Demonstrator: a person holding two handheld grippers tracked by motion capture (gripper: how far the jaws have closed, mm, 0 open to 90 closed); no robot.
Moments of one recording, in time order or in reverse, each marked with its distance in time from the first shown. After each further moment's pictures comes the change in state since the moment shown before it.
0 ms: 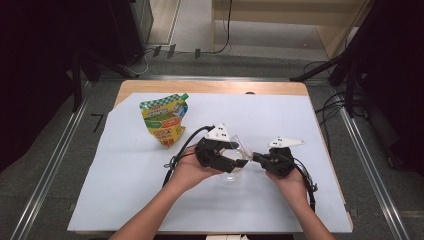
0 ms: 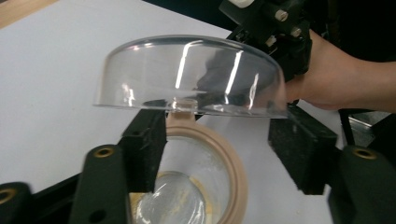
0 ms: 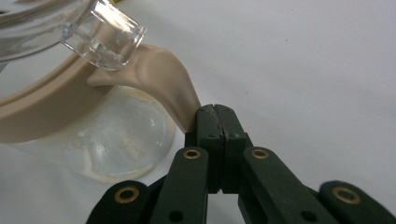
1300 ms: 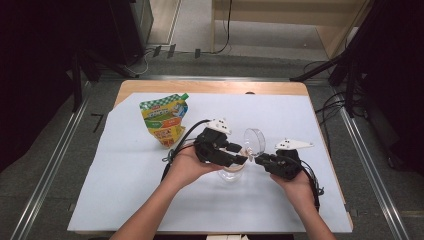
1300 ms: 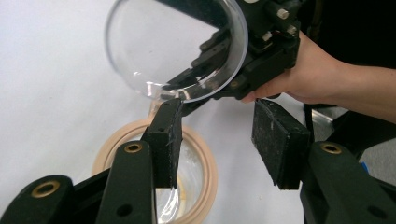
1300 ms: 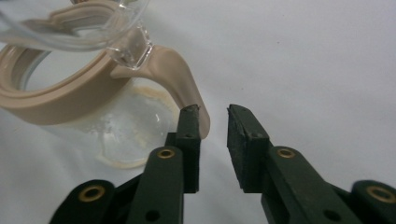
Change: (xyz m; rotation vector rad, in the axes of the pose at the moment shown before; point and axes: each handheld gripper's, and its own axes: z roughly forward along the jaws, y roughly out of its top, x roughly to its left) left arm 0.005 0.014 -0.017 0.054 -0.084 -0.080; right arm -0.001 -0.003 -0.021 -0.020 0.008 0.011
